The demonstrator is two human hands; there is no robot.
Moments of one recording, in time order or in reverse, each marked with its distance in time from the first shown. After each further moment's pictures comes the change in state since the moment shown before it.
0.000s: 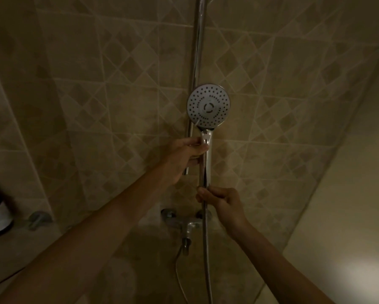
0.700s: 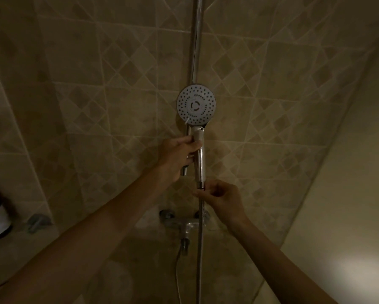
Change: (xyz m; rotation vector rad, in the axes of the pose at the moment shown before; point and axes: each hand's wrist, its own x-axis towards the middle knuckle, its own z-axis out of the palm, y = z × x) left_hand -0.007 0.011 0.002 -0.077 0.129 -0.011; right_hand -0.002 -0.010 0.001 -0.107 0.097 -0.034
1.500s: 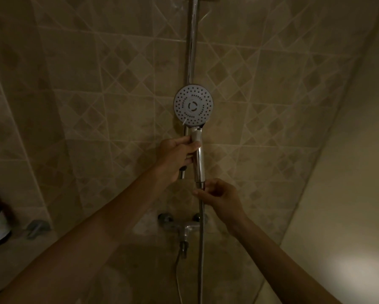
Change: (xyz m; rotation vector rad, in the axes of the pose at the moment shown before) left_hand -0.009 0.015 0.005 0.030 -0.010 0.024; right_hand -0.003 -0.016 -0.004 0.105 -0.037 0.054
